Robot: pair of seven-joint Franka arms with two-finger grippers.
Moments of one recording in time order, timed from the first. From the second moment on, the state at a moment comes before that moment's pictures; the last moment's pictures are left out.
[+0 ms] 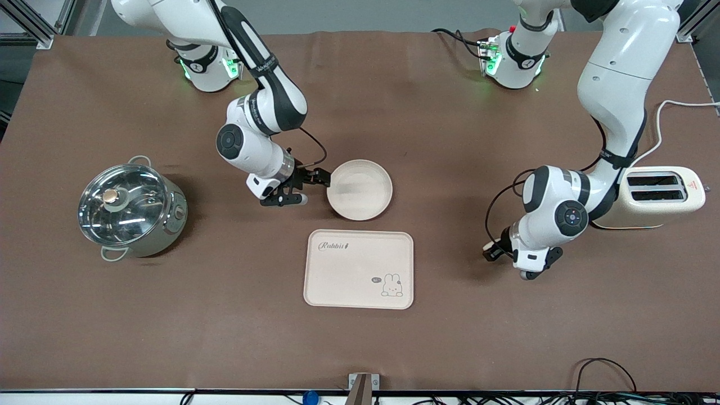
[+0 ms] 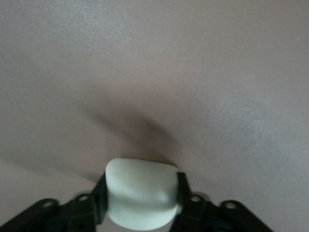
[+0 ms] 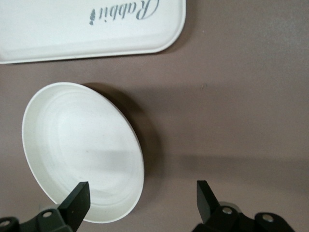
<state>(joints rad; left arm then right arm) 0.02 0.67 -0.26 -1.80 0.06 2.44 -0.86 0.68 0.38 -0.07 -2.11 0.68 2.50 0.11</state>
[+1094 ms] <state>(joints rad) -0.44 0.66 -0.38 -1.72 0.06 2.44 -1.57 0.77 0.47 -0.07 -2.10 0.73 2.61 0.11</state>
